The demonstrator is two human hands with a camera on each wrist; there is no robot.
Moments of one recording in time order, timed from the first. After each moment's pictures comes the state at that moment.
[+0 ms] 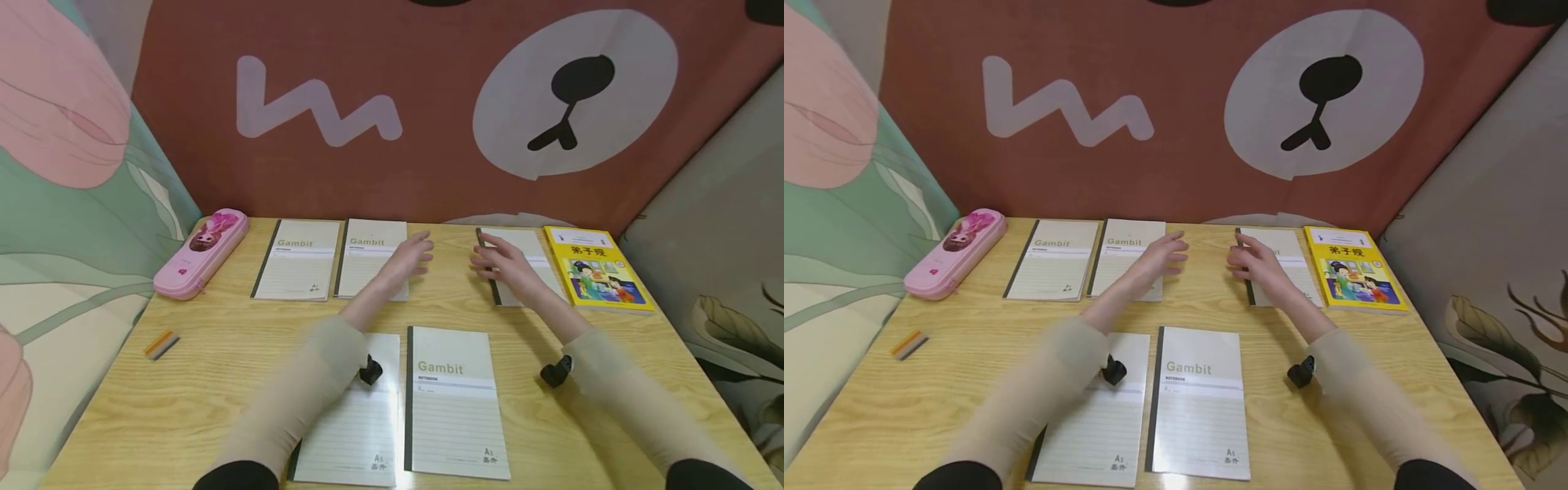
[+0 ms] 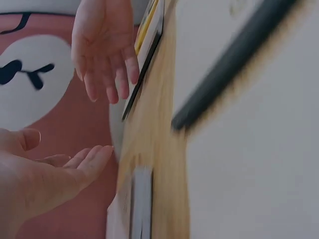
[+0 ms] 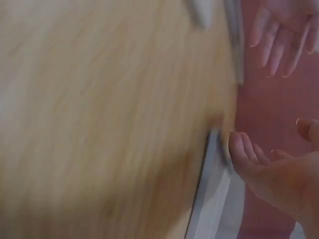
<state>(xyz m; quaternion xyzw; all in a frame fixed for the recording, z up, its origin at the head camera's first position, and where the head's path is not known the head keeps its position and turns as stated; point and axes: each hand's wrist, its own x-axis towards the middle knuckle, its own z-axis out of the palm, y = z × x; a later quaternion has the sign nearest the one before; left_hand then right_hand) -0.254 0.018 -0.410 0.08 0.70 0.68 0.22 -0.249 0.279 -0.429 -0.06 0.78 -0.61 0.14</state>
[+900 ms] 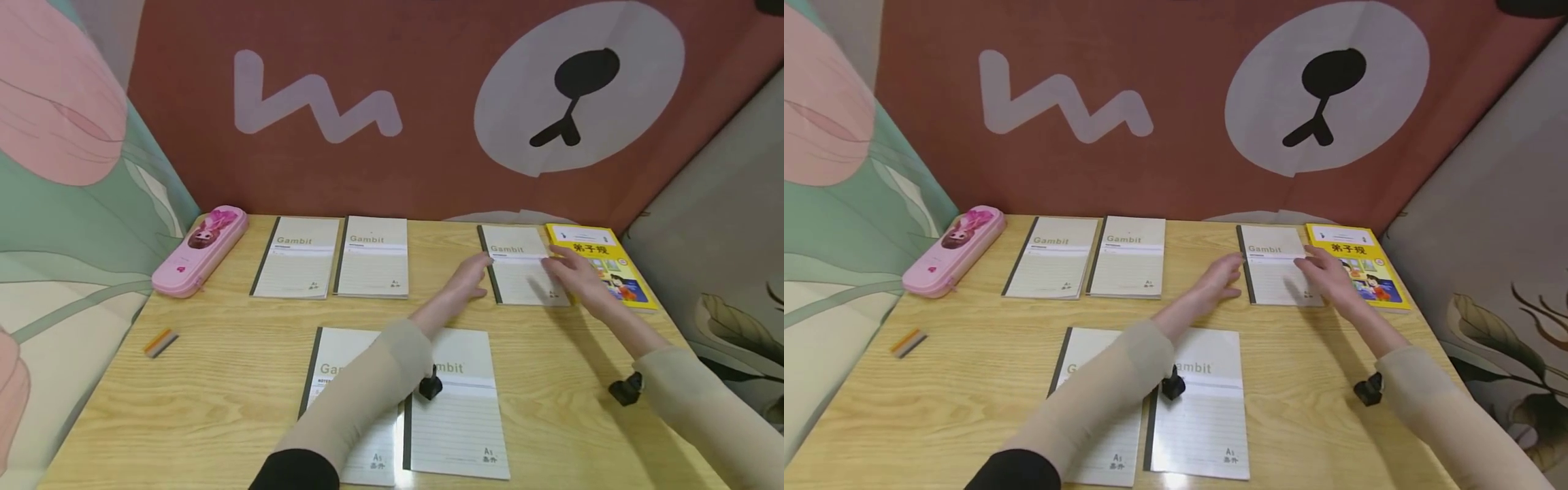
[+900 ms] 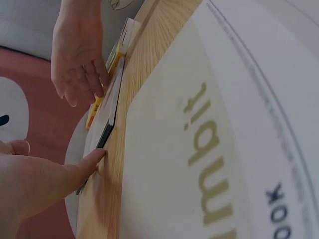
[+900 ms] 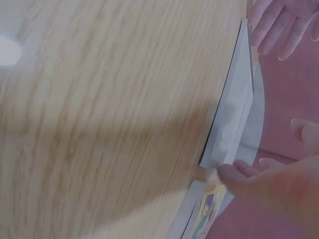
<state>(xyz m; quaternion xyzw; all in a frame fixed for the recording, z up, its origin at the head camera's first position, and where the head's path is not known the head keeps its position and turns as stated) -0.236 0.135 -0.433 0.01 0.62 0.74 0.27 -0.226 0.384 -0.419 0.05 0.91 -0.41 0.12</state>
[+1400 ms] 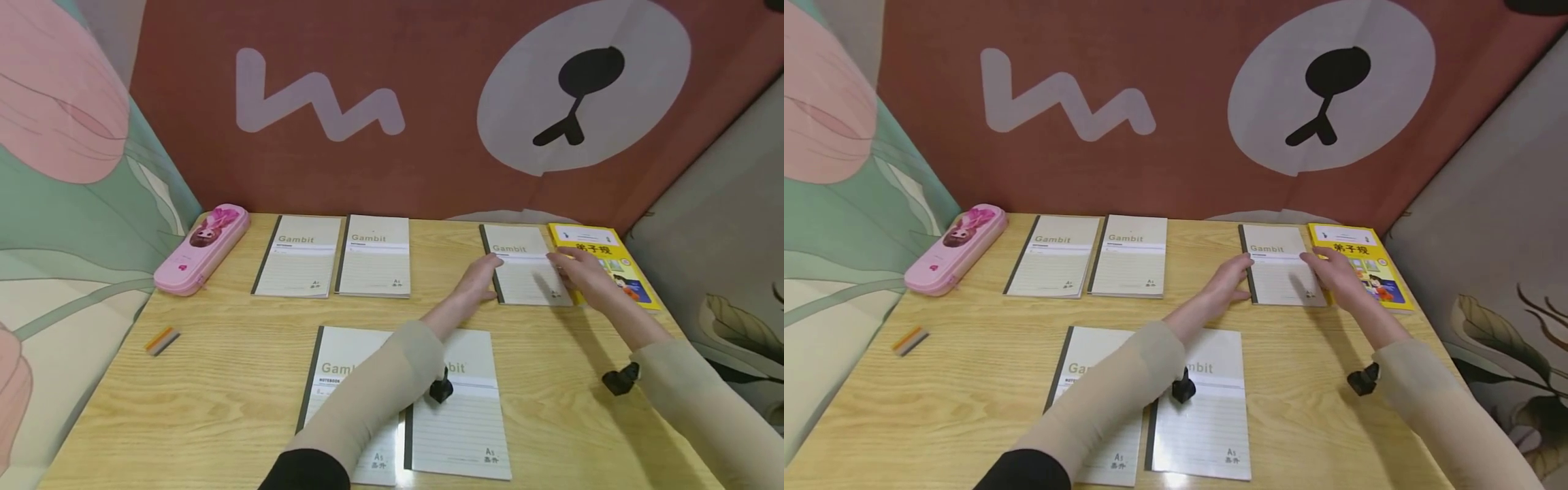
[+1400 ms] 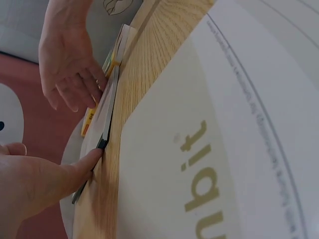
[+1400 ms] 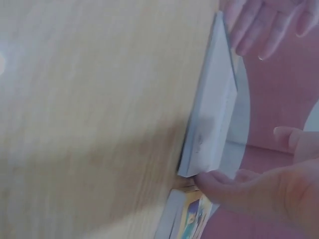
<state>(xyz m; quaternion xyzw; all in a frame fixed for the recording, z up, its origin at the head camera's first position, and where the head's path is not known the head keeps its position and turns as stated) -0.231 0.151 -0.432 -0.01 0.61 0.75 0.24 -0.236 0.380 -0.406 0.11 0.87 -0.46 0.17</state>
